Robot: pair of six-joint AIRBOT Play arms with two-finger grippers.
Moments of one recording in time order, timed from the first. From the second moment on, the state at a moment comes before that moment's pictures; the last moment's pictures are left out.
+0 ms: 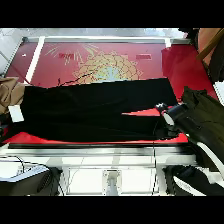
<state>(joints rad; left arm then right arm) 1.24 -1.21 0.84 0.70 -1.17 -0.98 0.43 -0.94 0.77 -1.83 1.55 1.85</state>
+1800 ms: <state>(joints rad) 0.70 -1.44 1.30 1.02 -0.93 -1.41 -0.24 -1.81 1.61 -1.24 1.09 1.49</state>
